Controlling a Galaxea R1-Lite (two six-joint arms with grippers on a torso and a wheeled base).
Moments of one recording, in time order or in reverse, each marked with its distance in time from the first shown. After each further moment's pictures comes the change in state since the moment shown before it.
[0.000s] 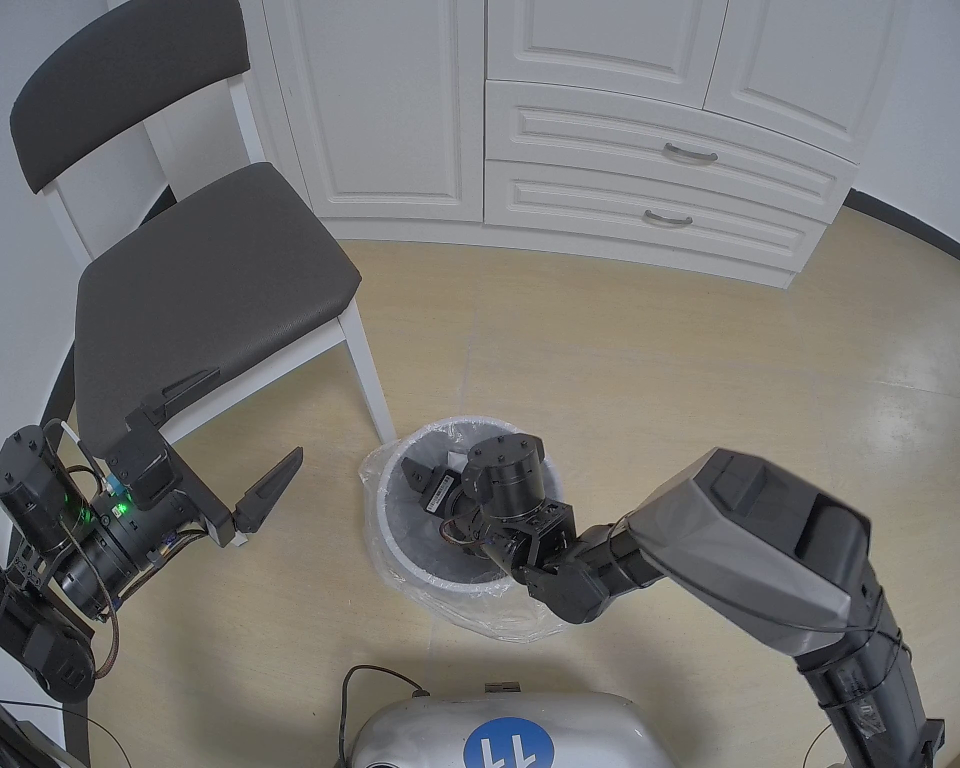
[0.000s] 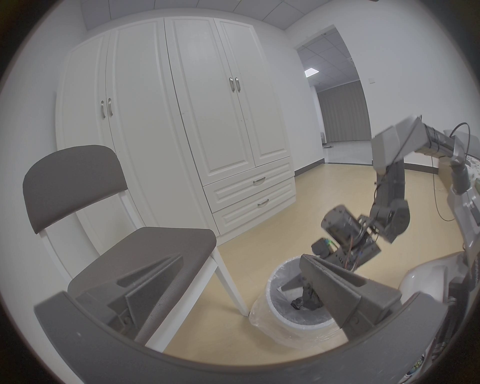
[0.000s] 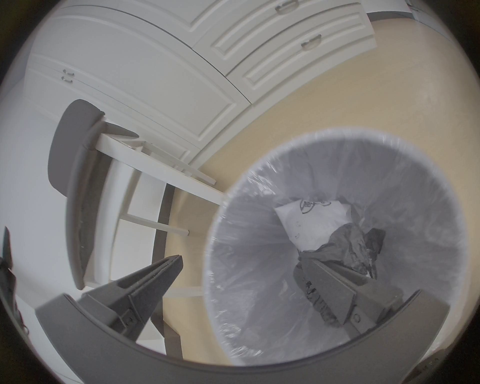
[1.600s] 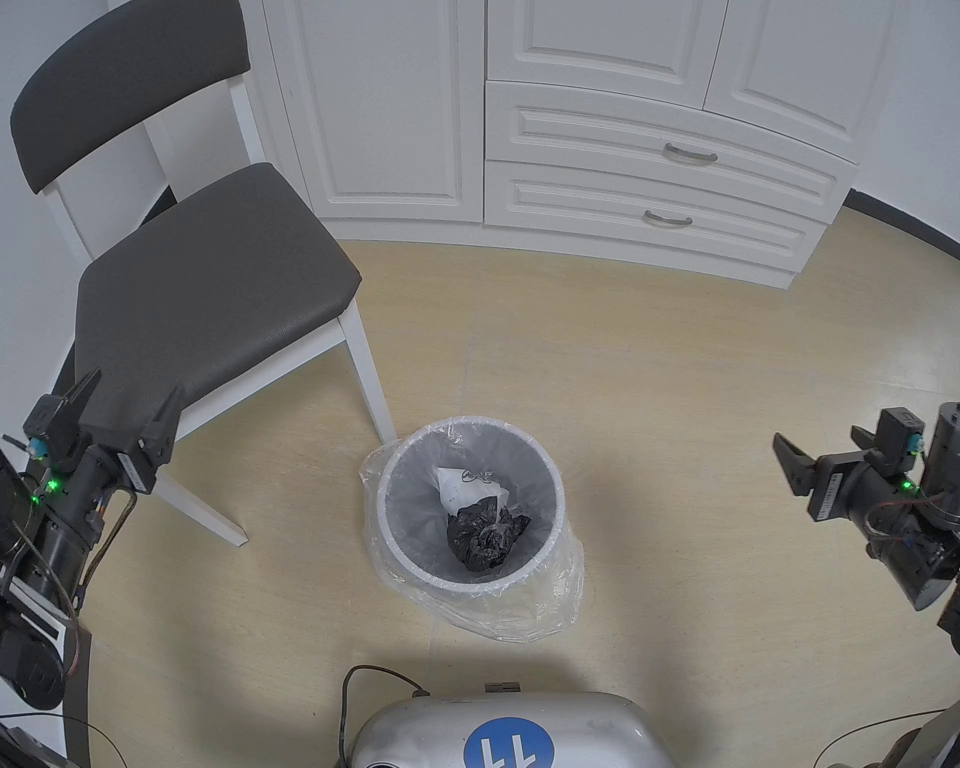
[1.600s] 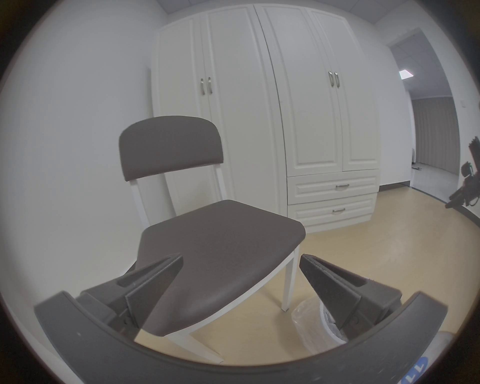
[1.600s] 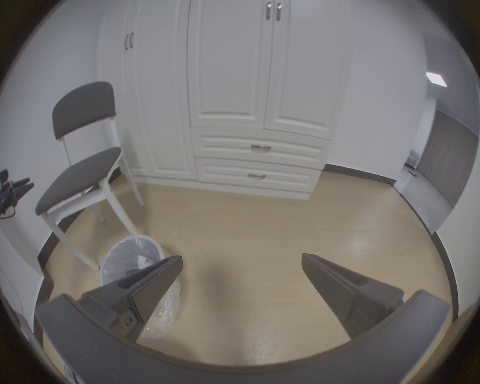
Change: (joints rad) left arm 0.125 -0.117 0.040 0.003 0.390 -0.320; right arm -0.330 -1.184 1.193 -0.133 -0.236 -0.787
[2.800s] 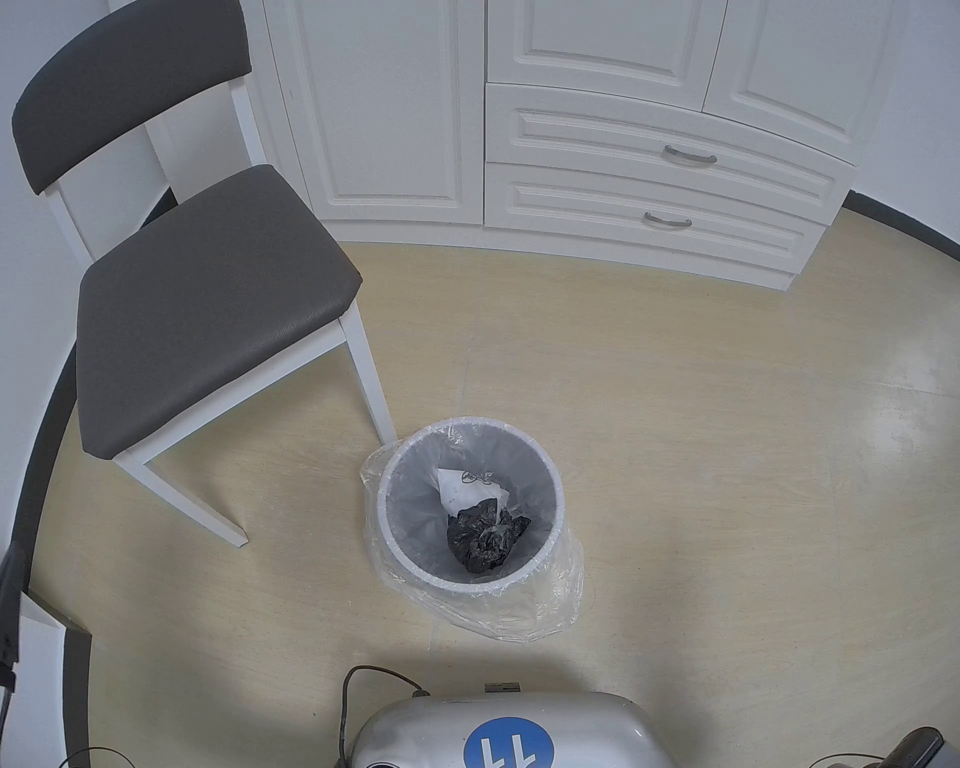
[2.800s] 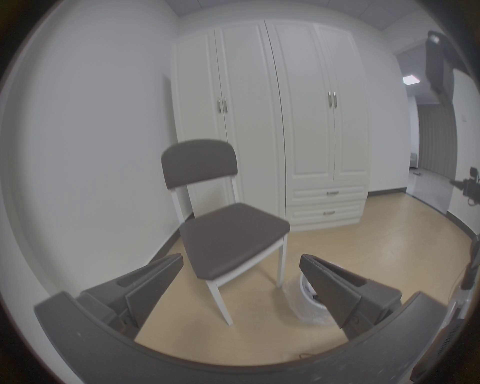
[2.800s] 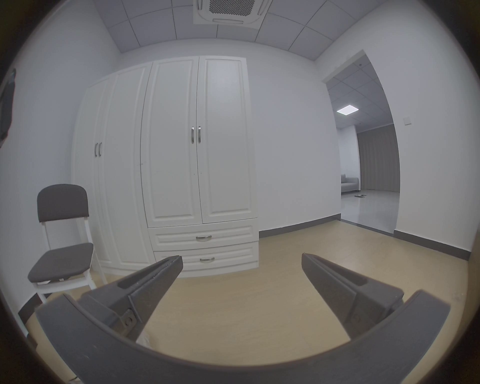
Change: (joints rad) left arm 0.031 -1.171 -0.136 1.359 0.006 -0.044; right arm -0.215 -1.047 0.333 0.107 -0.053 -0.058
